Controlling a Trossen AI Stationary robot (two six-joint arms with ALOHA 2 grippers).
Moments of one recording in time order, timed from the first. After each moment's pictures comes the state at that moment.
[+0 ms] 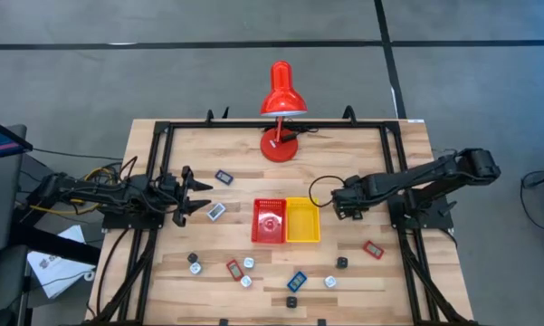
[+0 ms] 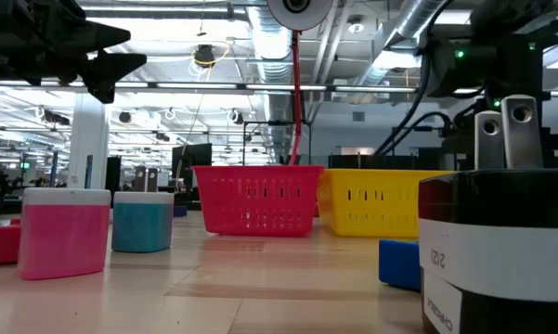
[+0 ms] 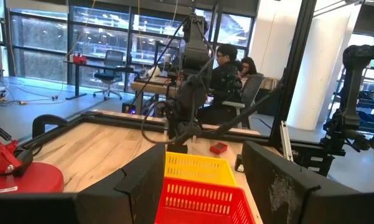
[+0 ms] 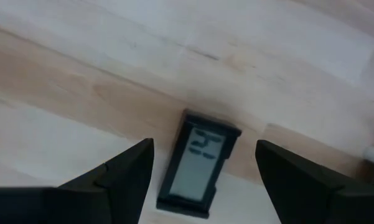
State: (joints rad) left arm -0.09 0.24 0.01 0.37 -0.13 -0.13; right arm 0.07 1.37 0.66 -0.90 0.15 1.24
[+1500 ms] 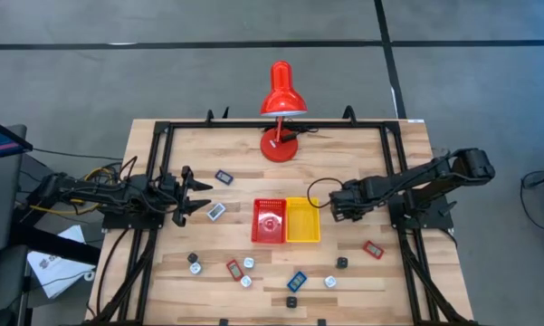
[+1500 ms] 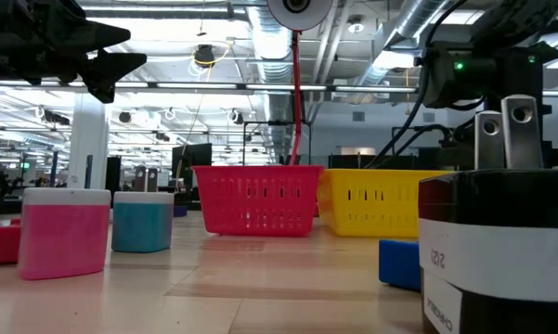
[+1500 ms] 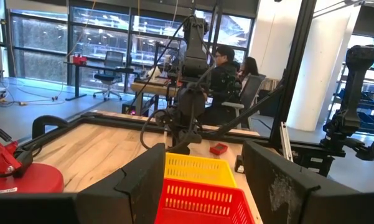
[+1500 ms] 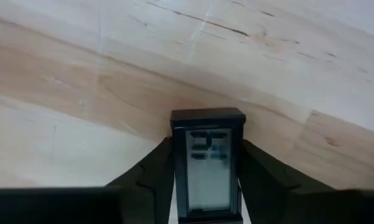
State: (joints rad) left arm -0.09 0.24 0.01 0.37 -0.13 -0.13; right arm 0.07 1.43 0.61 -0.78 0.11 1.29
